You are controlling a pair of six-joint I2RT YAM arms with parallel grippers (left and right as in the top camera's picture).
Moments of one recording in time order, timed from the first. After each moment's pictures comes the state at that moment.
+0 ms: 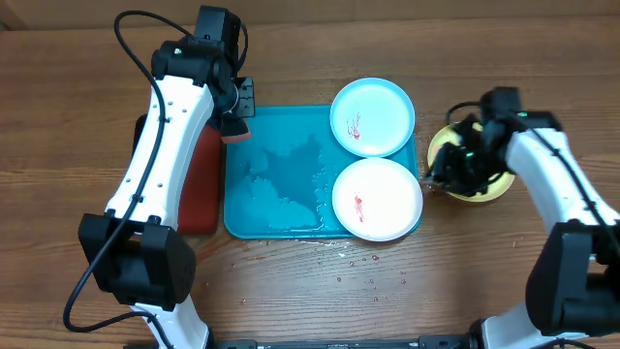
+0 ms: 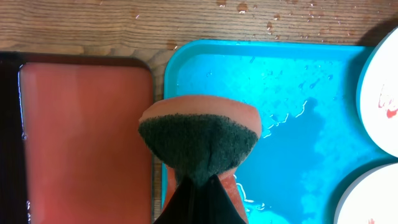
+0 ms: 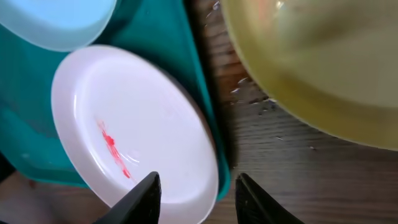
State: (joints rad) left arm -0.19 1.91 1.86 -1.20 -0.07 -0.25; right arm -0.01 1.73 1.21 -1.02 -0.38 0.25
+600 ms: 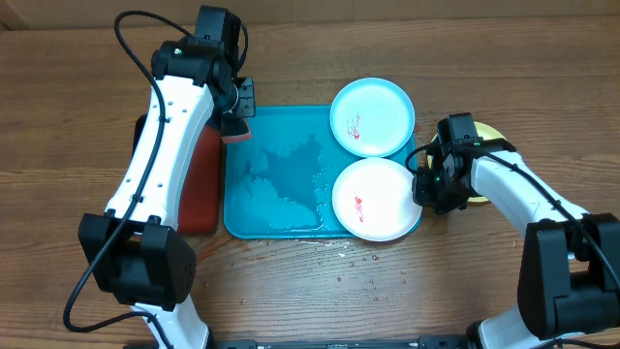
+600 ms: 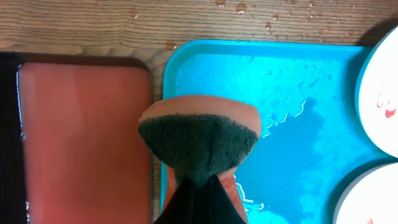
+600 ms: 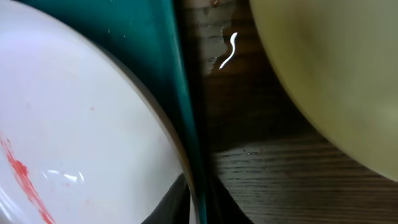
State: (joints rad) left arm -0.19 1.91 1.86 -1.20 -0.06 -0.25; right arm 0.13 1.73 1.01 -0.78 -0.21 0.29
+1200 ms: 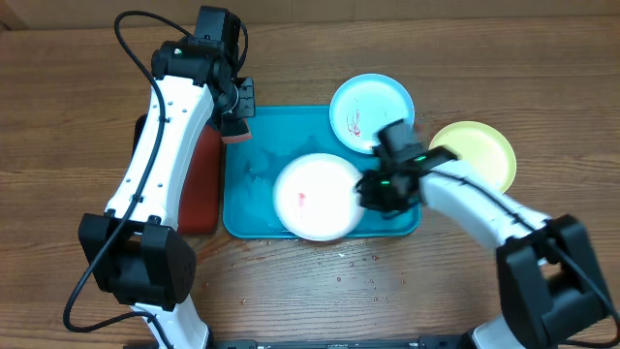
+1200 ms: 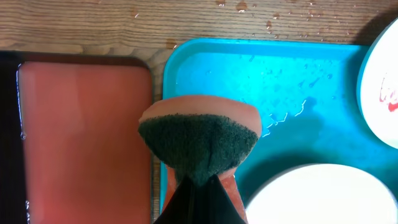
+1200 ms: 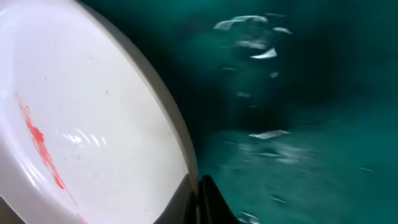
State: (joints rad) left arm -0.19 1.91 1.86 -1.20 -0.06 -0.25; right arm 0.47 1.72 1.04 -0.60 -0.30 0.62
